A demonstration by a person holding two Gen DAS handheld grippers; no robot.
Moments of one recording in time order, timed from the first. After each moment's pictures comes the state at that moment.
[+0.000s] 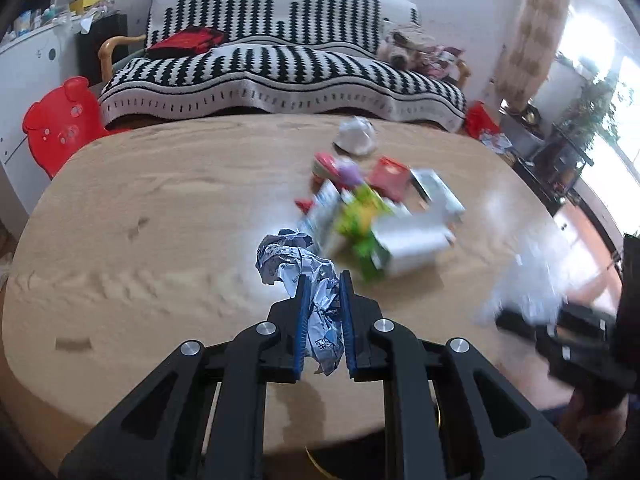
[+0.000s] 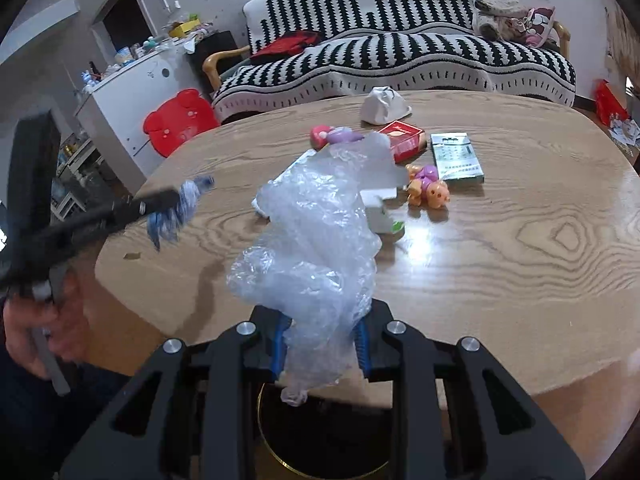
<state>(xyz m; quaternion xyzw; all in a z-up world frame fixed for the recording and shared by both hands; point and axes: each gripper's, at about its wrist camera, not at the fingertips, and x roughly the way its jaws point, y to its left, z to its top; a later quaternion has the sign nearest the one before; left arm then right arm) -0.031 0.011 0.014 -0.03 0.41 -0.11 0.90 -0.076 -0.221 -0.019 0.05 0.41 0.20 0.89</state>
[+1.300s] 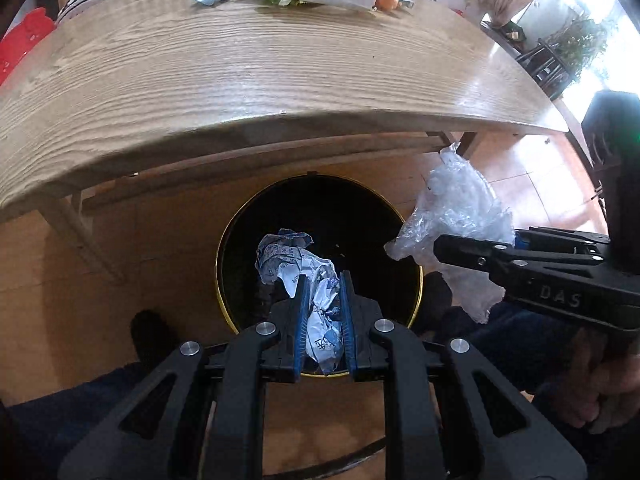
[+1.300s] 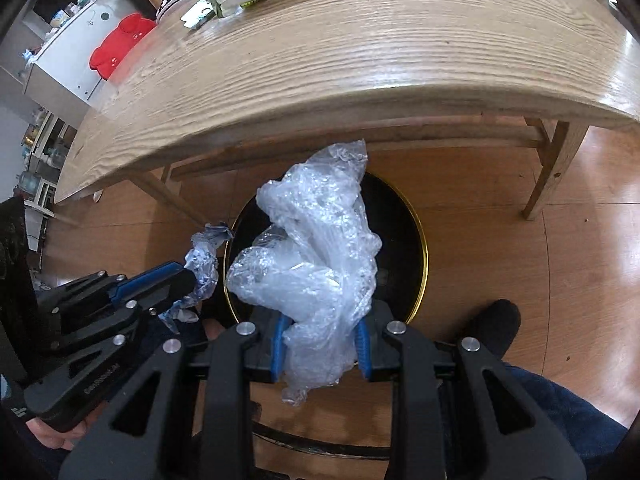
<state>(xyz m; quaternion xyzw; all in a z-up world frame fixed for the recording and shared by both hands) -0.131 -0.059 -0.139 -0.02 0.55 -0.16 0.82 -0.150 -0.231 -0.160 0.09 0.59 0.14 0.79</state>
